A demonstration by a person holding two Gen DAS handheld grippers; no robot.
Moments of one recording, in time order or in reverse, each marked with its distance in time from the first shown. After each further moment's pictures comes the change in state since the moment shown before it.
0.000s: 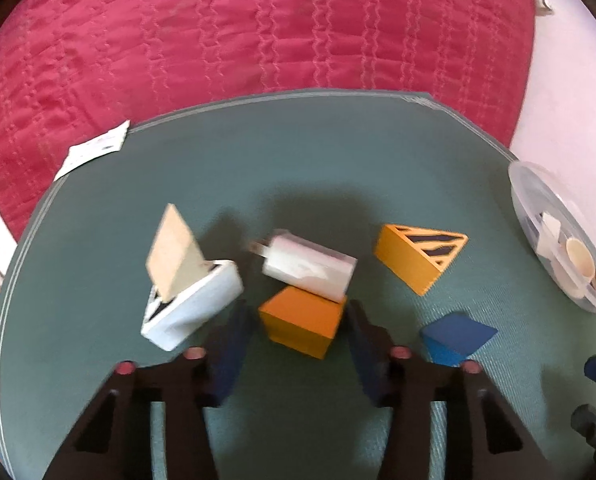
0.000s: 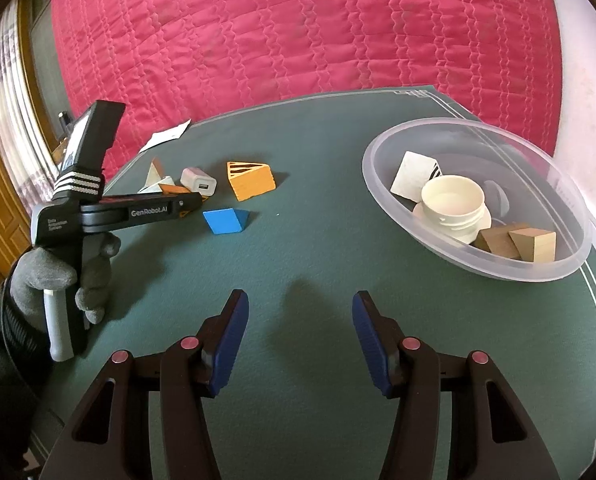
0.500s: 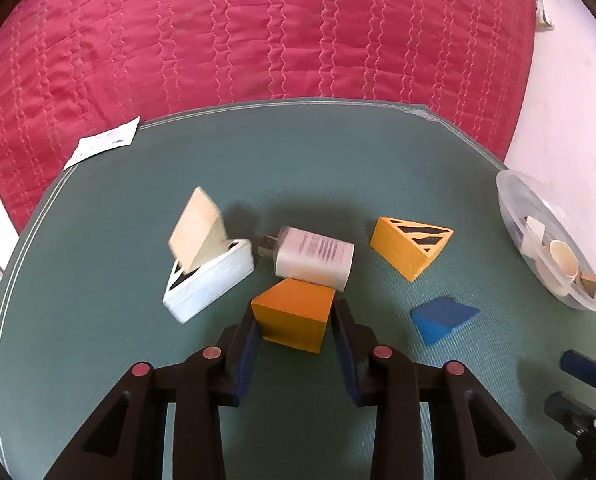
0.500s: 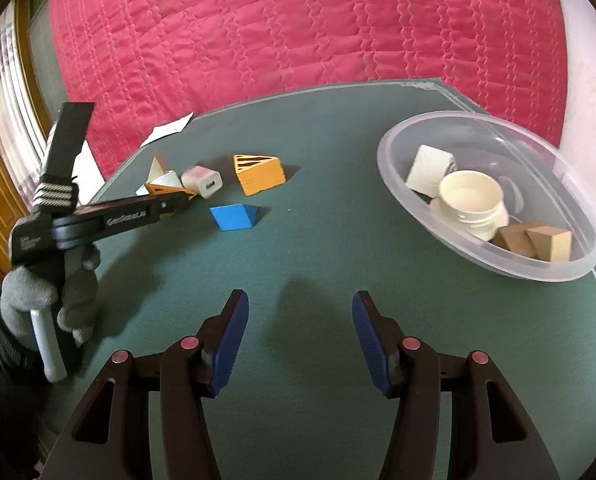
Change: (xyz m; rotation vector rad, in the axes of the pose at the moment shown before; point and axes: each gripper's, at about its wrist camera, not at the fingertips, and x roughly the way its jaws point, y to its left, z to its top) left arm -0.022 0.009 -0.015 -0.059 -0.043 -0.011; right arm 0.010 0.010 0.003 0.008 0.033 0.019
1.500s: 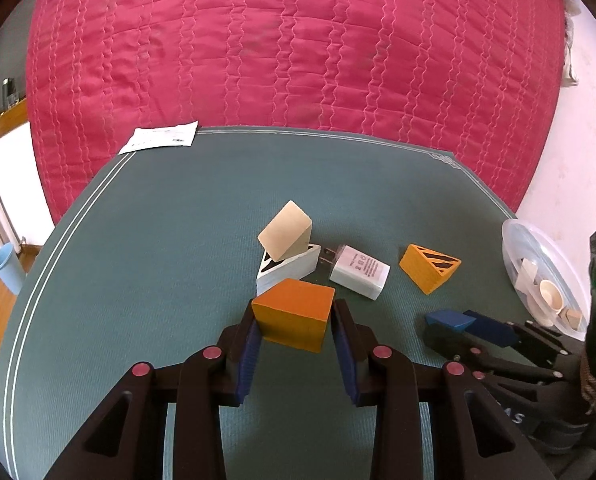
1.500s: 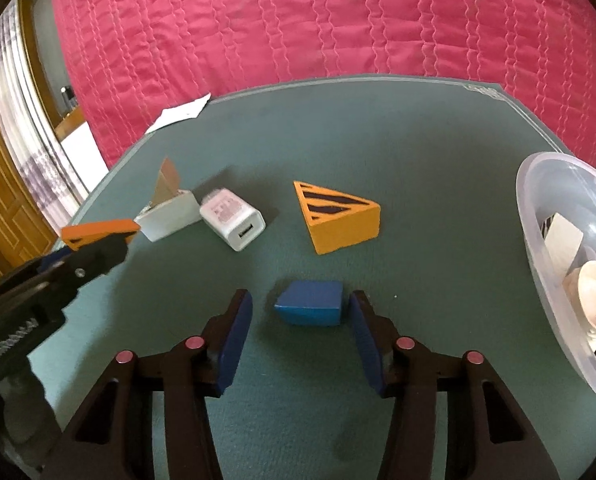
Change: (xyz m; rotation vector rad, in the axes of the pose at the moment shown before) left arm -0.045 0.035 -0.015 -0.142 -0.091 0.040; right arm 0.087 0.063 0.061 -0.060 0.069 0.010
